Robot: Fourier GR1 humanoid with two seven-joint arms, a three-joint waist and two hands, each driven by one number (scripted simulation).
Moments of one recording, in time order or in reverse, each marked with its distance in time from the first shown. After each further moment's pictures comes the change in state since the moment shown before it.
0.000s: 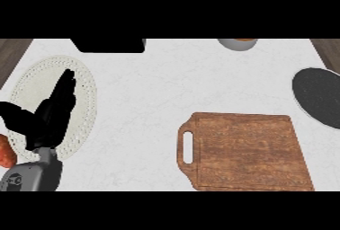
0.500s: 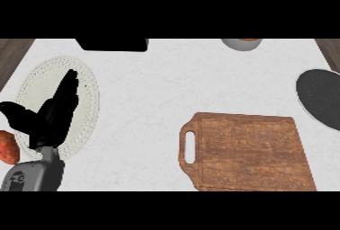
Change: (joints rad) left arm -0.007 -0.005 0.001 0.026 0.007 -0.022 -0.020; right arm -0.207 -0.157 -0.031 0.655 0.009 -0.246 -0.288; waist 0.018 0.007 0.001
